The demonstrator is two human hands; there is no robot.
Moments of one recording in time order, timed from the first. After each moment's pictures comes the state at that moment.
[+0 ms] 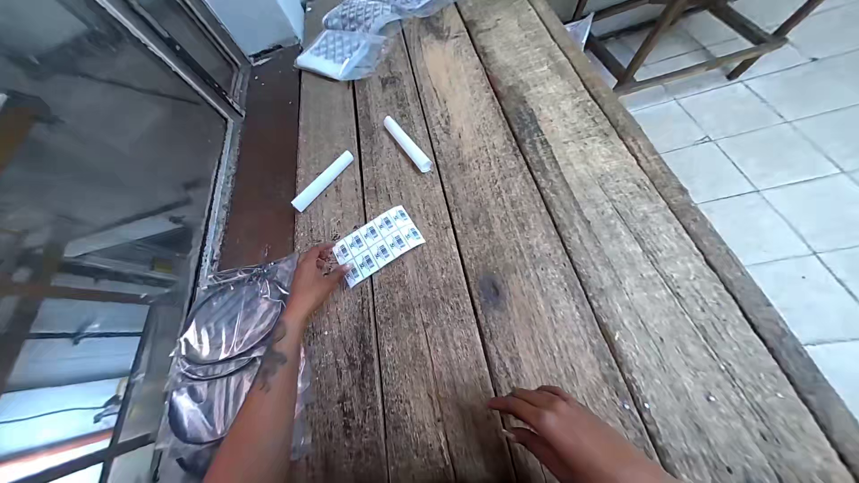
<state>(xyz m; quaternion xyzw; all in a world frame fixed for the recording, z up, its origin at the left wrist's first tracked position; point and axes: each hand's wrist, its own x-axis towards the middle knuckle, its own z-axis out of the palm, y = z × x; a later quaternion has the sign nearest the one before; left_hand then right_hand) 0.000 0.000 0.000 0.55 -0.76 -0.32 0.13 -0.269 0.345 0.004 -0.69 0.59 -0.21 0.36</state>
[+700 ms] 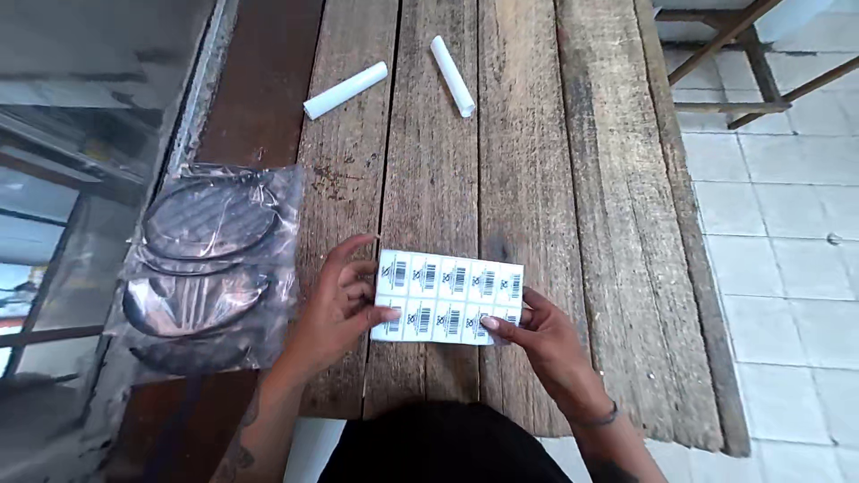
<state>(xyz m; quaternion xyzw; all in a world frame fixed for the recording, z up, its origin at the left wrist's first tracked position) 0.026 0.186 0.044 0.39 -0.63 -0.61 0.29 -0.247 0.308 0.013 -0.23 0.62 -0.51 0.55</state>
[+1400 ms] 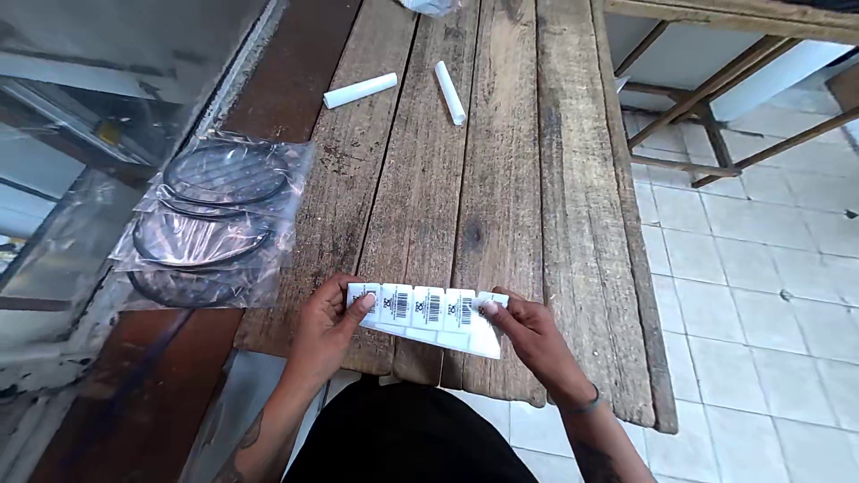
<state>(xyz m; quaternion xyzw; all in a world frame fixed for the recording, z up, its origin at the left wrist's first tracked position) 0.016 0.312 0.046 0.49 -0.57 -0.51 0.41 -0.272 0.367 0.027 -0.54 0.57 -0.44 0.42</state>
